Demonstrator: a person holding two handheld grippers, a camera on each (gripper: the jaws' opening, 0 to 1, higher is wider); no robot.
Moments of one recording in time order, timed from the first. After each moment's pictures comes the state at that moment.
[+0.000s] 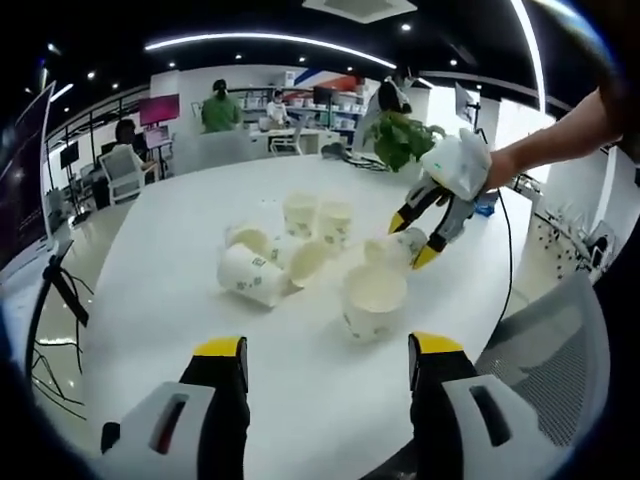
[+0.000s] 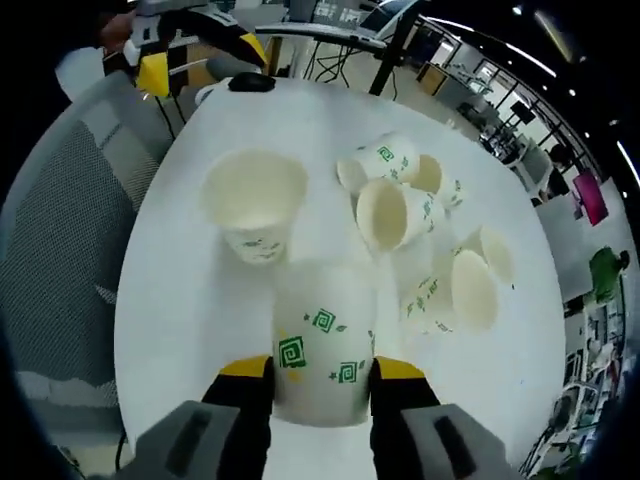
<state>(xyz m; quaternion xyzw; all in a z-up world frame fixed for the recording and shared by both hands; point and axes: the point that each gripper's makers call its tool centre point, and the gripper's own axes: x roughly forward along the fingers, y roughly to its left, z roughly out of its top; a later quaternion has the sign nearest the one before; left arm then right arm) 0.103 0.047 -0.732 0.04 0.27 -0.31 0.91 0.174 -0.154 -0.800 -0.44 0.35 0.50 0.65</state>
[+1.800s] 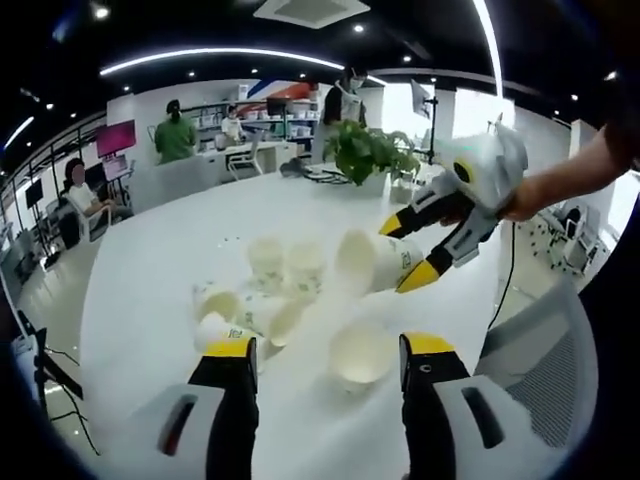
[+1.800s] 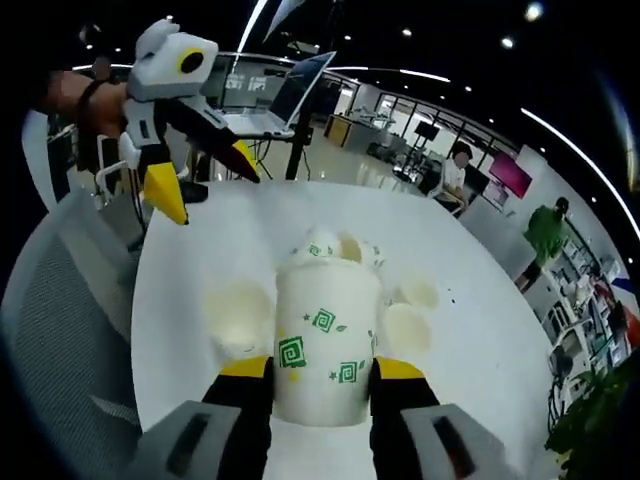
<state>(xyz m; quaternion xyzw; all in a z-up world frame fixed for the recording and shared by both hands) 0.145 0.000 -0.685 0.08 0.25 -0.40 0.88 0.165 -0.111 -0.724 -0.31 0.24 0.44 0.80</state>
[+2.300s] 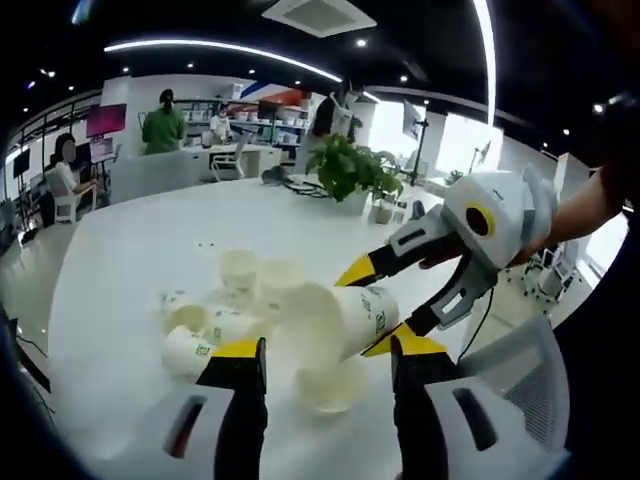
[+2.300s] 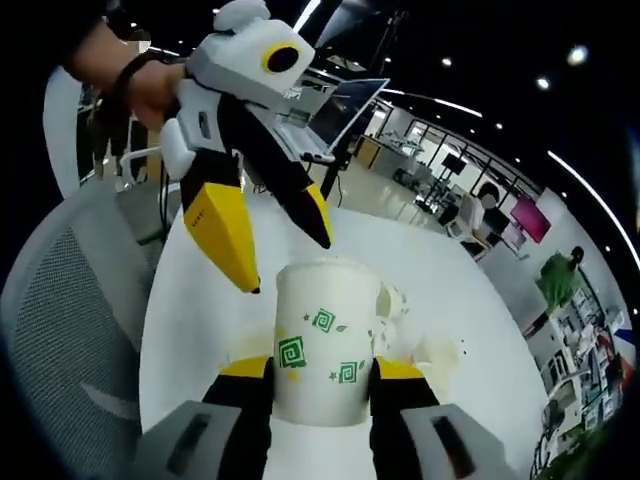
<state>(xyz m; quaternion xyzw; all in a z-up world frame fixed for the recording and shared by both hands) 0.150 -0.019 -0.678 0.01 0.25 -0.44 0.86 0.150 -0.059 -0.712 -0.35 0.19 0.49 0.78</state>
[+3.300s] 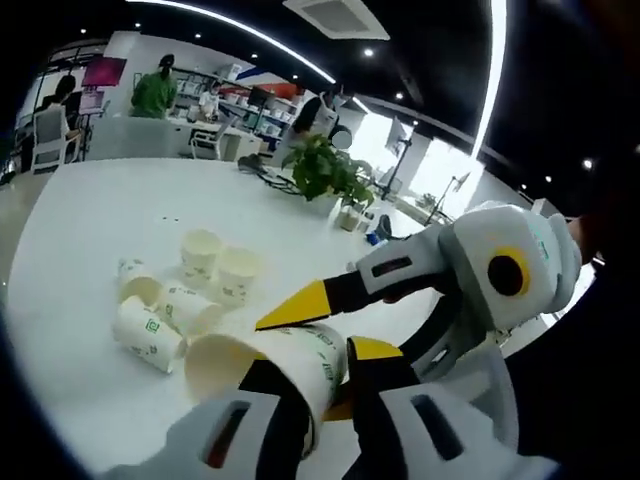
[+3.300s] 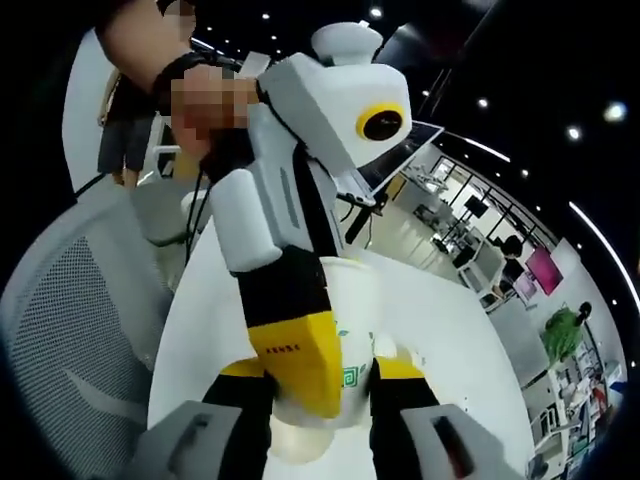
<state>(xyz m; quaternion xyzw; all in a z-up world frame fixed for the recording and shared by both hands) 0.121 -0.038 -0.667 -0.09 0.29 -0.48 0.82 0.121 0.002 -0.696 -0.38 0.12 0.53 0.75</state>
